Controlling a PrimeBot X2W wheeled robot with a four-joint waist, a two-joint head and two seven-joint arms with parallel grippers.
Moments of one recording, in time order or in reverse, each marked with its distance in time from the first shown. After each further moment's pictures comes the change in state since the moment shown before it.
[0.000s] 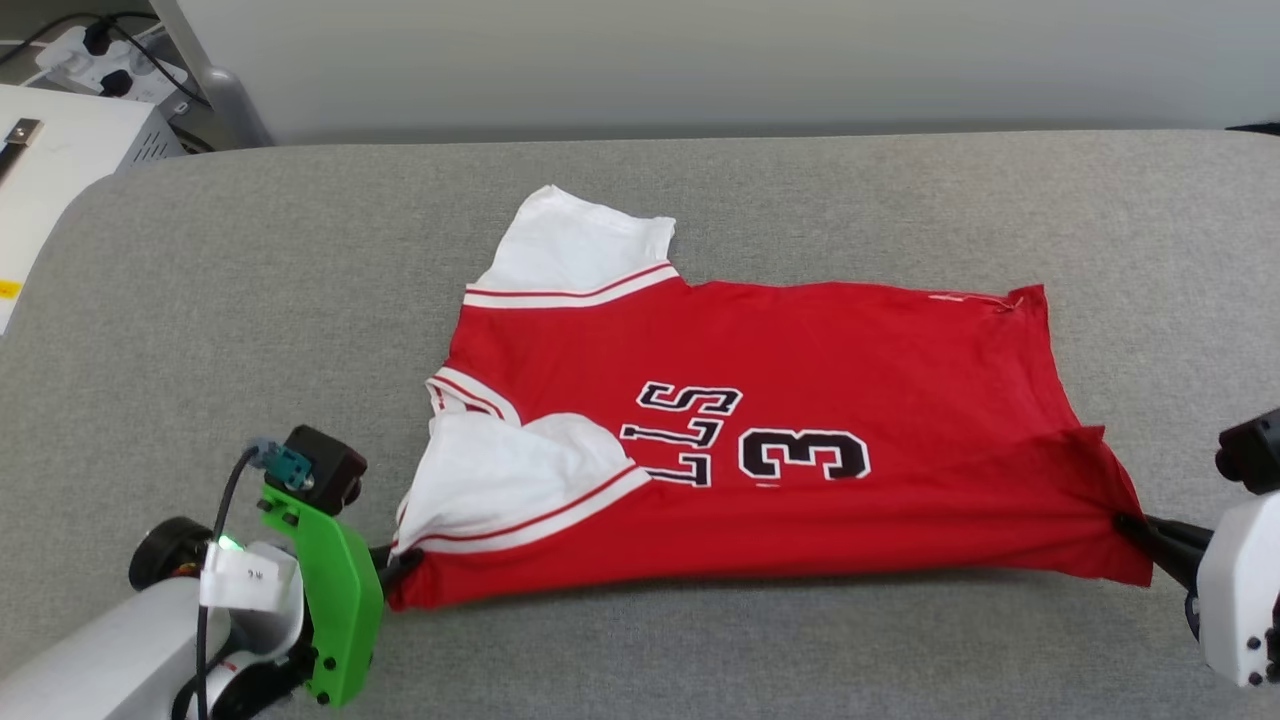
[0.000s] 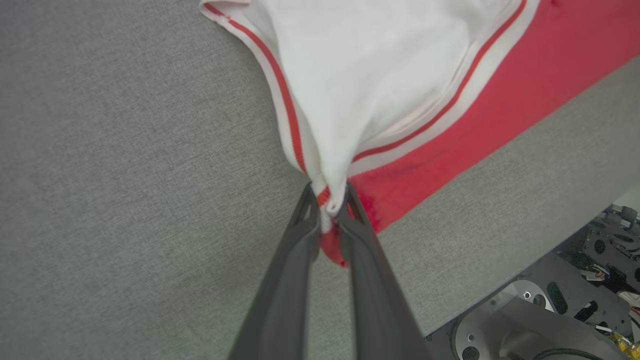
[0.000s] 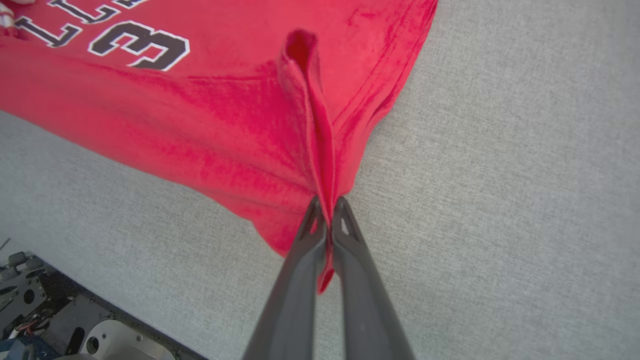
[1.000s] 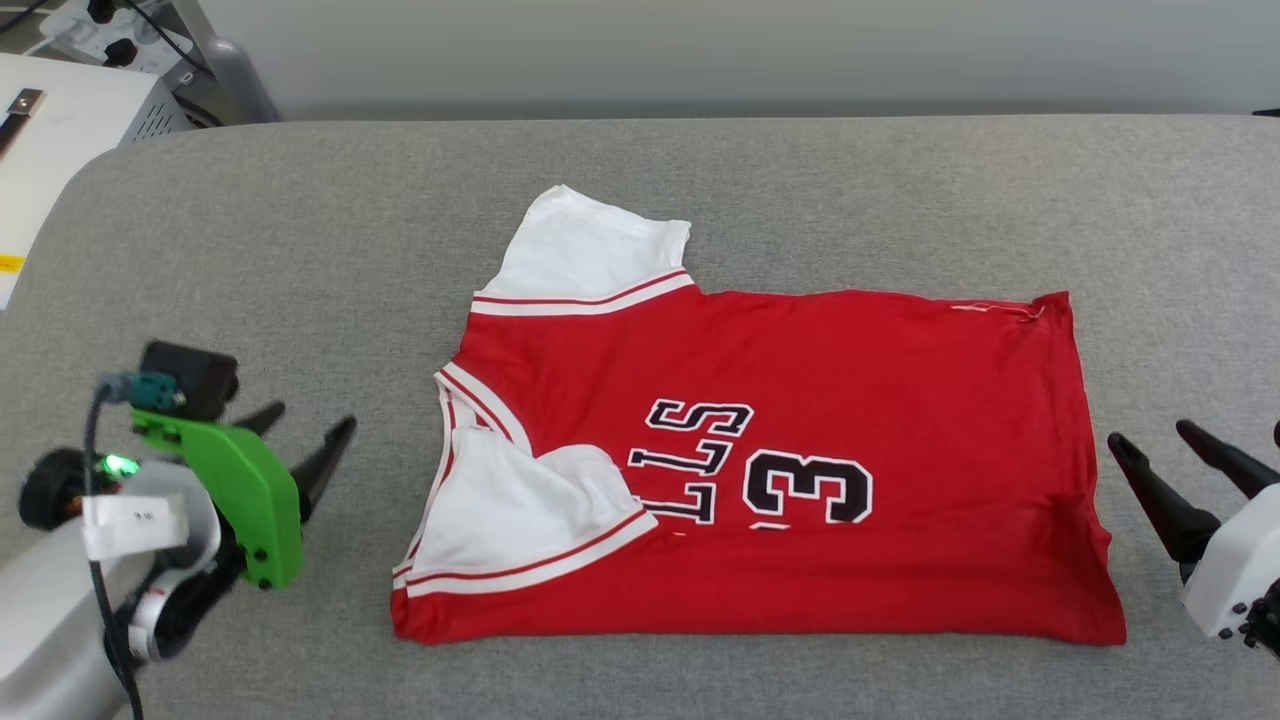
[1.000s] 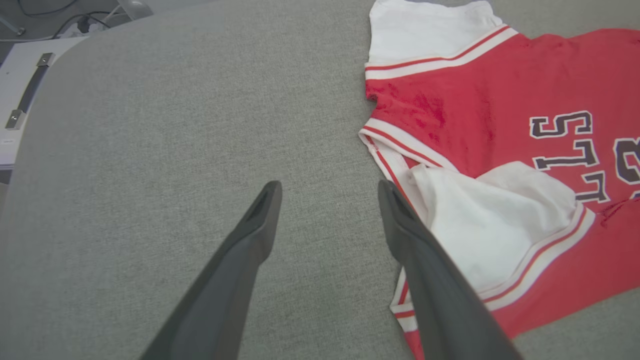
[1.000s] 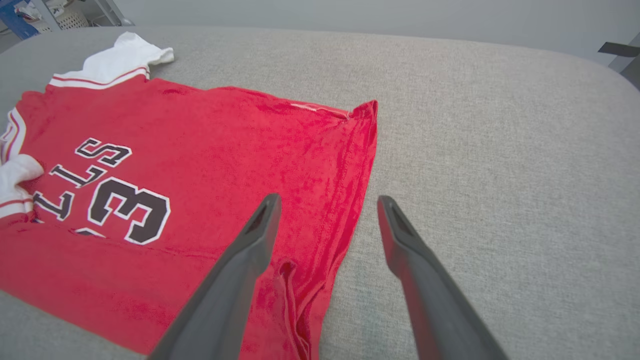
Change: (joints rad) left arm -0.005 0.018 0.122 0.054 -0.013 0.089 -0.196; right arm 0.060 0.197 -0.215 0.048 -0.167 0.000 -0.260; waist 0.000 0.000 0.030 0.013
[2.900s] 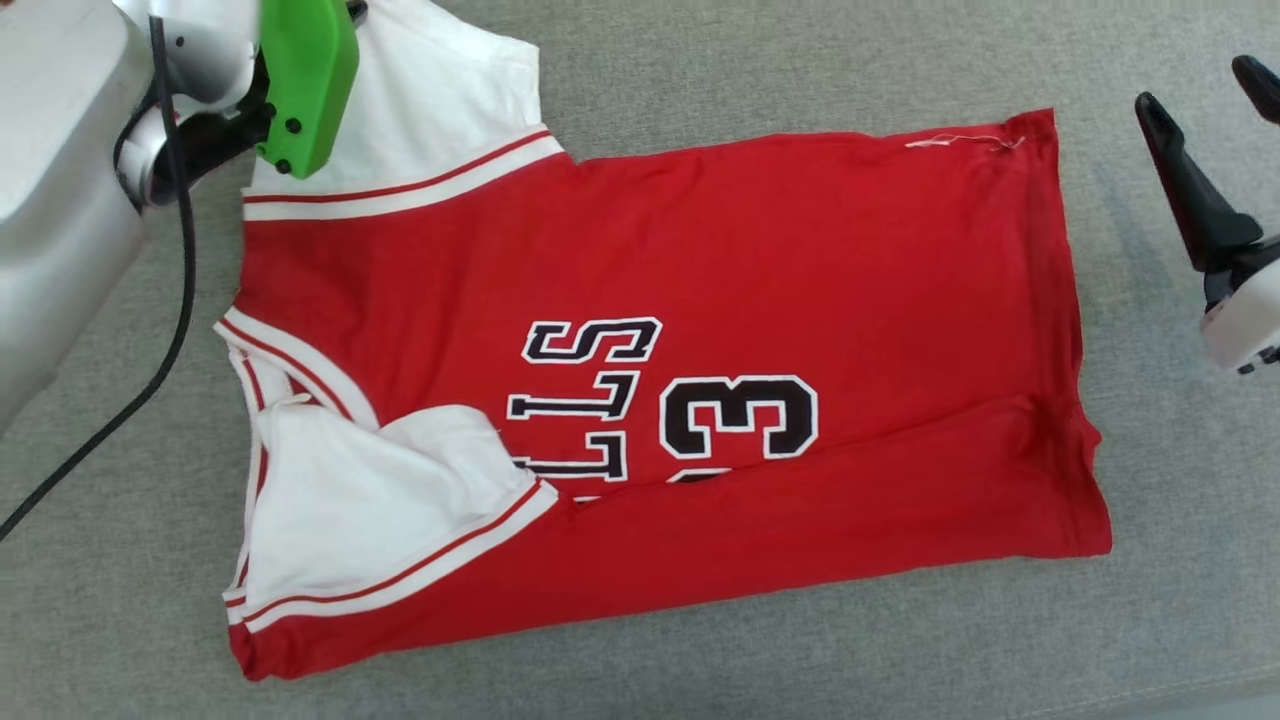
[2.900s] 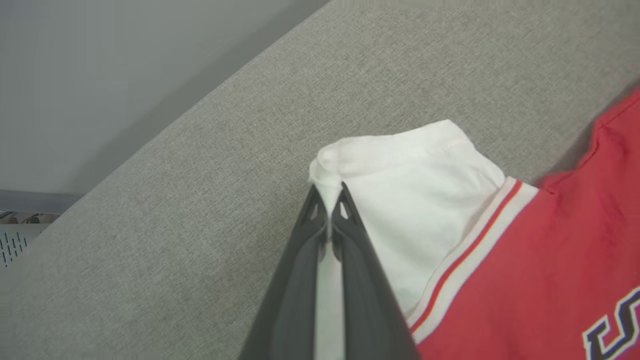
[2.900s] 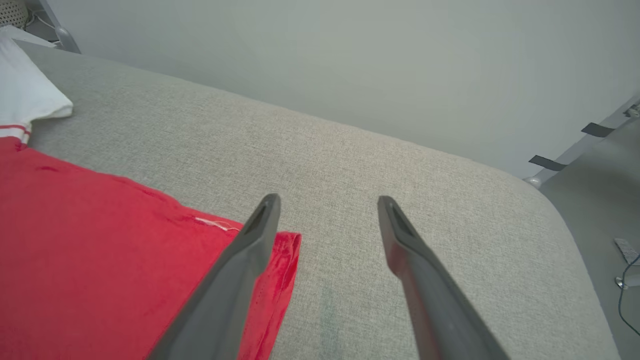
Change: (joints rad) left arm -0.872 -0.232 -0.278 0.386 0.056 -0.222 0.345; right arm -0.412 0.030 0.017 -0.087 -0.186 0.000 -0.102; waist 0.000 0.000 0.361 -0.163
